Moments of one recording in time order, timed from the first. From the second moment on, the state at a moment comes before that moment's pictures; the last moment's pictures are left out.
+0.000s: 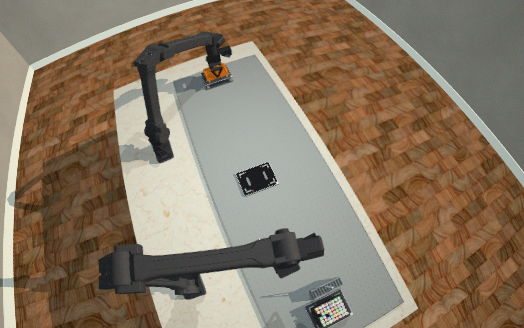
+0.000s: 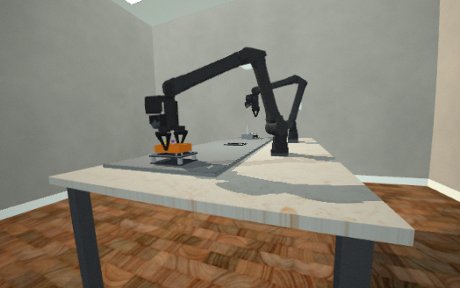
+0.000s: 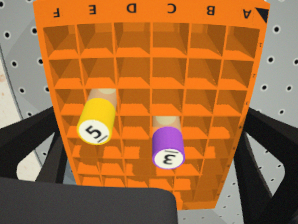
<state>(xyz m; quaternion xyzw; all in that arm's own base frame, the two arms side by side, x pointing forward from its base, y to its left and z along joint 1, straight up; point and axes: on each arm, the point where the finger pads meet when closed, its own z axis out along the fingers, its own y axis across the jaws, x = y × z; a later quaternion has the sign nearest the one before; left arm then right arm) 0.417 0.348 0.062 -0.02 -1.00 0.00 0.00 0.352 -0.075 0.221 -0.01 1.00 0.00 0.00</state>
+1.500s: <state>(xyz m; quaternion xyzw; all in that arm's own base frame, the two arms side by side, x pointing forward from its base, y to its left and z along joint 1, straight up) 0.417 0.348 0.054 -0.02 -1.00 0.00 0.00 0.352 -0.075 0.221 -0.01 1.00 0.00 0.00</state>
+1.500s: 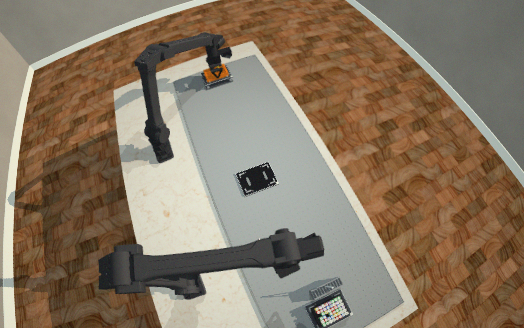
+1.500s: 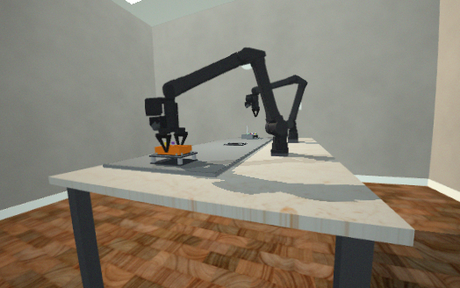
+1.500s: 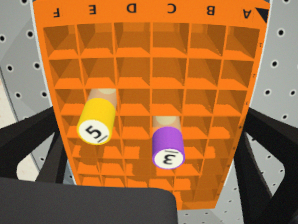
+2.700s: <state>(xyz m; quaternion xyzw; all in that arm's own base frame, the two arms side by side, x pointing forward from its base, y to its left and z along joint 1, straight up) 0.417 0.348 0.054 -0.02 -1.00 0.00 0.00 0.352 -0.075 0.221 -0.01 1.00 0.00 0.00</state>
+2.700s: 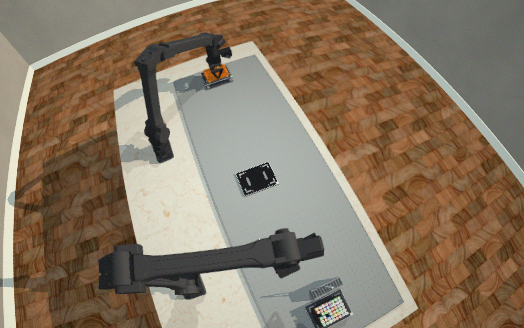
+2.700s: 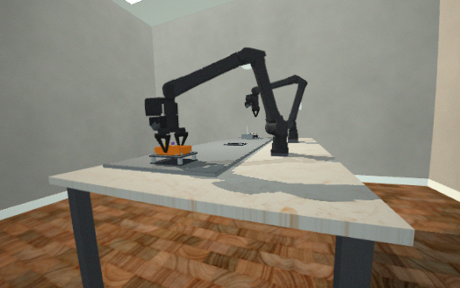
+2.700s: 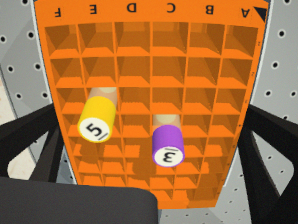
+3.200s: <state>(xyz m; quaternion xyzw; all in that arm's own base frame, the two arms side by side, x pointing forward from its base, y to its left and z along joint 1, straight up) 0.413 0.345 0.057 -0.02 -1.00 0.01 0.01 0.352 -0.075 0.221 -0.01 1.00 0.00 0.00</state>
